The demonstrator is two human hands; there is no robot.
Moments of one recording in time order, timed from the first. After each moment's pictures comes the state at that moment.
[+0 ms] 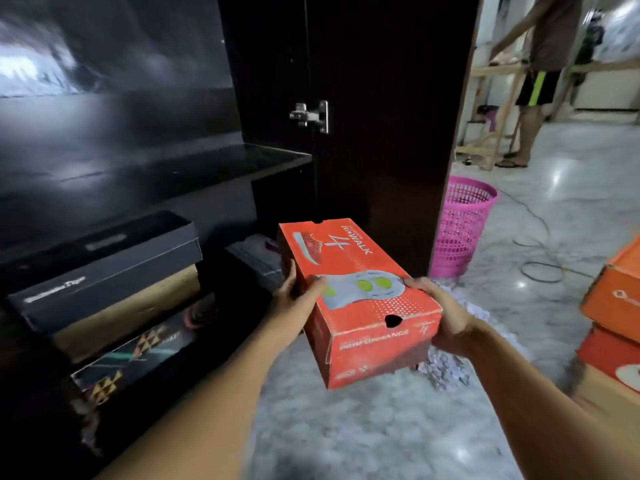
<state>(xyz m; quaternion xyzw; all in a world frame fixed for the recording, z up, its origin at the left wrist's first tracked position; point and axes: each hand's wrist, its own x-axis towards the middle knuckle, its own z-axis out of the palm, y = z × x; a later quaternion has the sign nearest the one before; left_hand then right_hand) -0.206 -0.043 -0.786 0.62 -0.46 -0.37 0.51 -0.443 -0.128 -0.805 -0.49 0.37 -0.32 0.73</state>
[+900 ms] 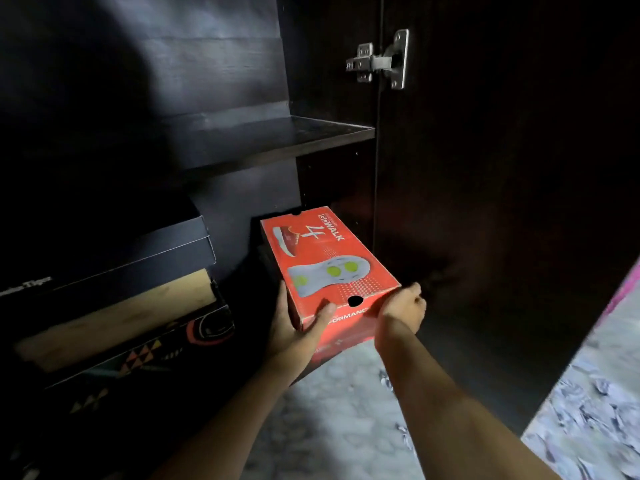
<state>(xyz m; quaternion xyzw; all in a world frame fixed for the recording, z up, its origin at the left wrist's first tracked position) -0.130 -0.177 -0.895 0.68 -0.37 -0.22 0.59 -0.222 -0.311 -0.898 -0.23 0.60 -0.52 0.57</state>
